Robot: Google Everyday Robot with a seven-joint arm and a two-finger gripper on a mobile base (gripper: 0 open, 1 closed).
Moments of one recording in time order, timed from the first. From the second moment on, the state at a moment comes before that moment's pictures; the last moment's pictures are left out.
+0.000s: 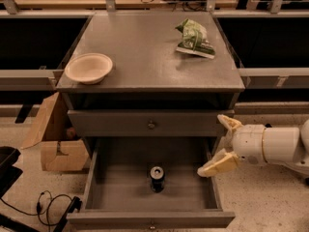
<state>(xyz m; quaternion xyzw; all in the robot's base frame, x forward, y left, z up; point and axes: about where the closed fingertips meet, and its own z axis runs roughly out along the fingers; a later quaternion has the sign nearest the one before) 0.478 -0.162 0.749 -0.48 0.74 0.20 0.43</state>
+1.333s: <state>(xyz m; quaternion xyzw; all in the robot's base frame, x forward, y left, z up) 0.498 -0.100 0.635 -0.48 0.67 0.23 0.51</state>
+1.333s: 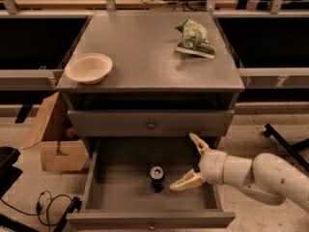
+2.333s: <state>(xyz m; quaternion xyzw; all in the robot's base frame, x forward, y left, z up) 0.545 -0.036 0.495 -0.49 0.64 0.30 0.51</state>
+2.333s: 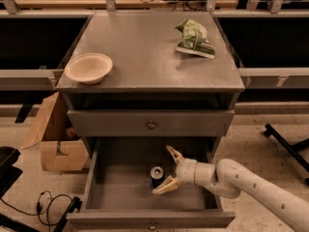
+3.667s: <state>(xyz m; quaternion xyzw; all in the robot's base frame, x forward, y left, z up) 0.547 0.011 0.406 -0.50 0.65 0.34 0.45</state>
